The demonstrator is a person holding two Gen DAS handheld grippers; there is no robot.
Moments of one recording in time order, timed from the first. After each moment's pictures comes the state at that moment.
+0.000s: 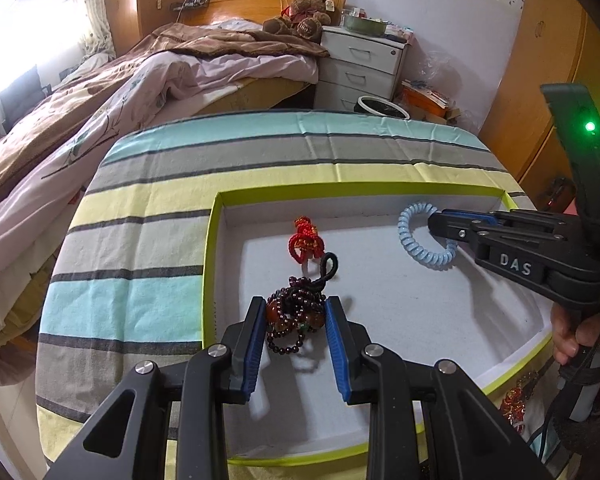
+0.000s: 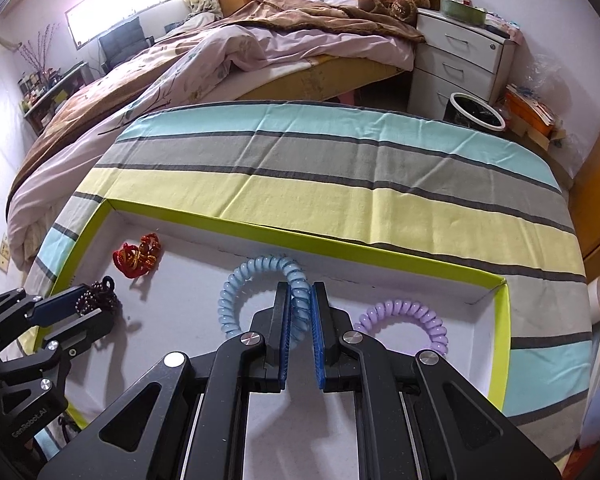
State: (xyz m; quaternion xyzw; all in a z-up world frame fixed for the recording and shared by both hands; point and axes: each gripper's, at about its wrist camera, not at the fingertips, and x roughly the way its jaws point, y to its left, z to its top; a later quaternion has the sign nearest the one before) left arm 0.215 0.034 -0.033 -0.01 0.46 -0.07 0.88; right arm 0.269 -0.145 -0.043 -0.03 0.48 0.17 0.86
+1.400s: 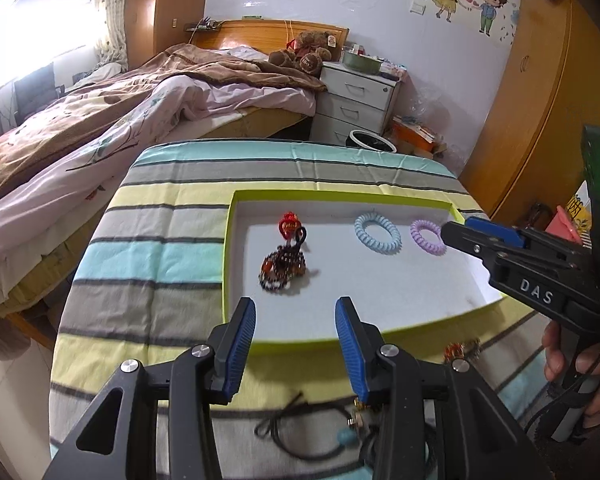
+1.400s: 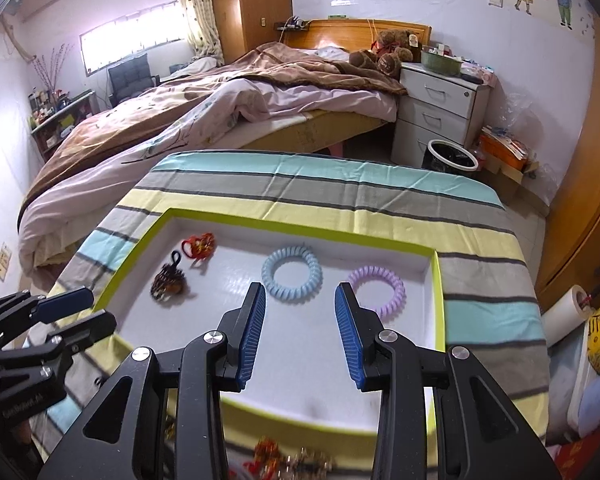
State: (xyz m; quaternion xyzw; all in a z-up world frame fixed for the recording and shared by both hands) left arm 0.131 0.047 0.007 -0.05 0.41 -0.08 0.91; right arm 0.179 -0.153 0.012 -0.03 0.39 0.15 0.91
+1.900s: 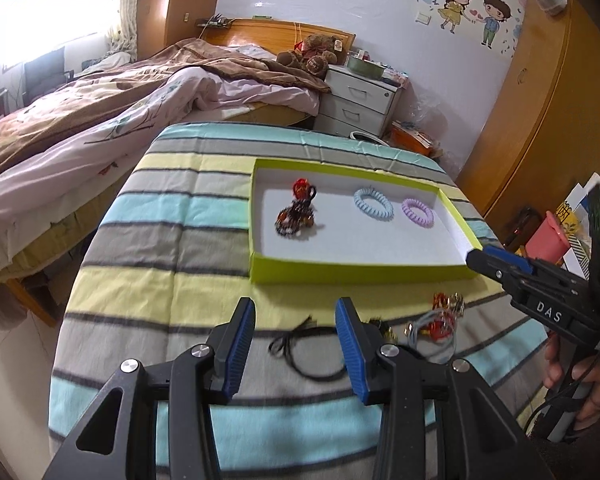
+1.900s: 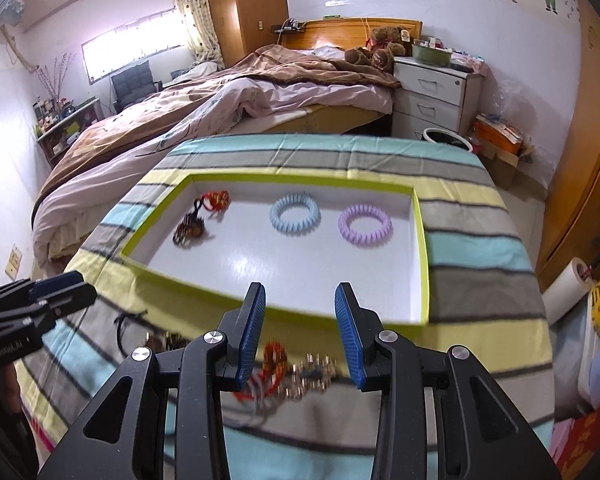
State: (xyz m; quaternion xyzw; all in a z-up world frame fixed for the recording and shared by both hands) left arm 0.070 0.069 0.003 -0.08 0.41 -0.08 0.91; right arm 0.116 -0.179 -0.002 -0.01 0.39 0.15 0.91
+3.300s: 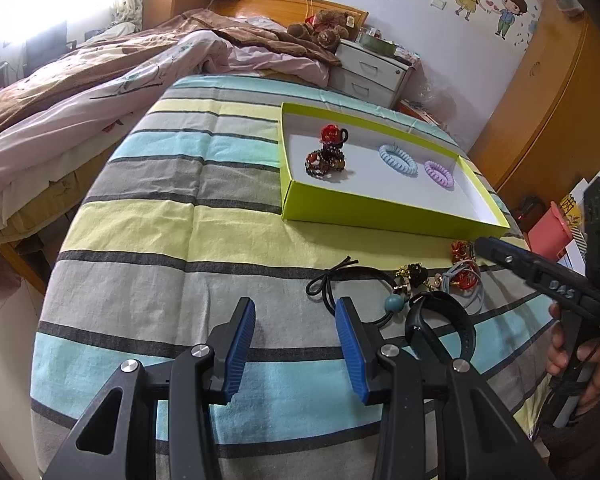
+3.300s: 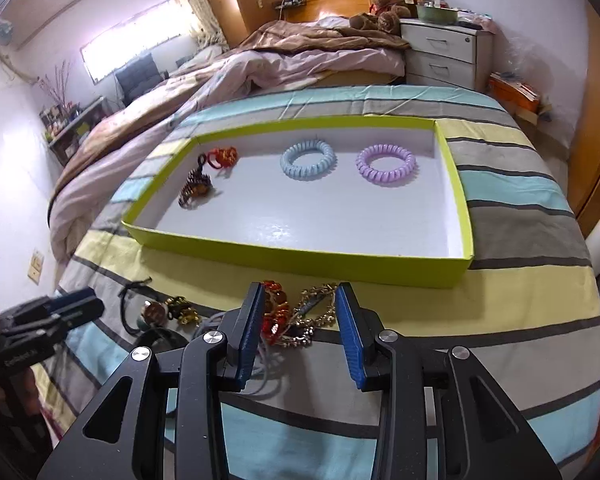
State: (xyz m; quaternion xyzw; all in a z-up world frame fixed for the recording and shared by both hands) left arm 0.066 0.087 -0.038 -0.10 0.46 -0.08 0.88; right arm 0.114 -0.183 -0.033 0.05 0.43 0.18 0.88
